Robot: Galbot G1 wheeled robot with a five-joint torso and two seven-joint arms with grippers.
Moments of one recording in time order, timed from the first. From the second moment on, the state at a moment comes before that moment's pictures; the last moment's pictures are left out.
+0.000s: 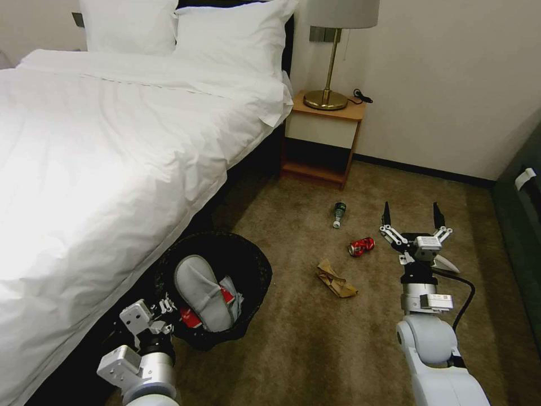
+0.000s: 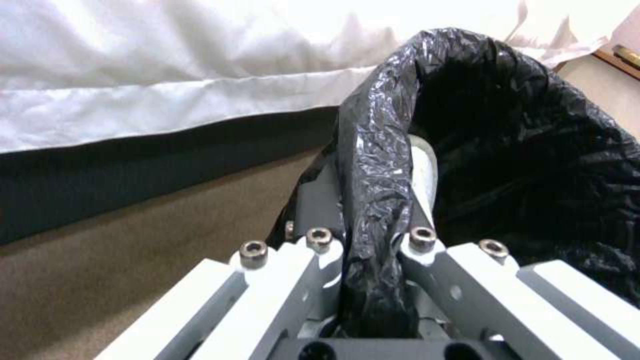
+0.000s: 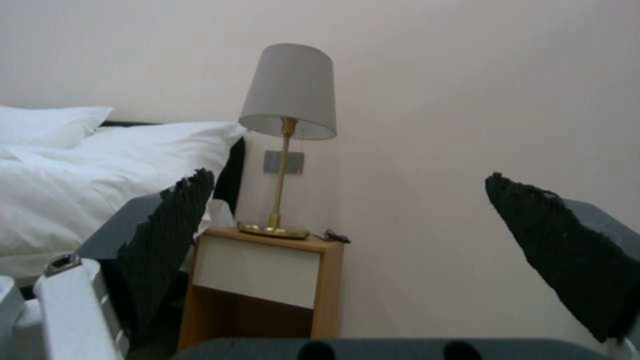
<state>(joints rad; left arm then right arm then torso) 1.76 -1.52 -0.43 -2.35 -0.43 0.16 -0.50 -1.28 1.35 0.61 1.80 0.04 0.48 0.12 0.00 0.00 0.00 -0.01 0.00</state>
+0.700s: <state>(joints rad) 1.77 -1.52 -0.44 -2.34 -0.42 0.14 -0.49 -1.28 1.36 0.60 1.80 0.04 0.48 0.12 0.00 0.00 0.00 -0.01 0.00</state>
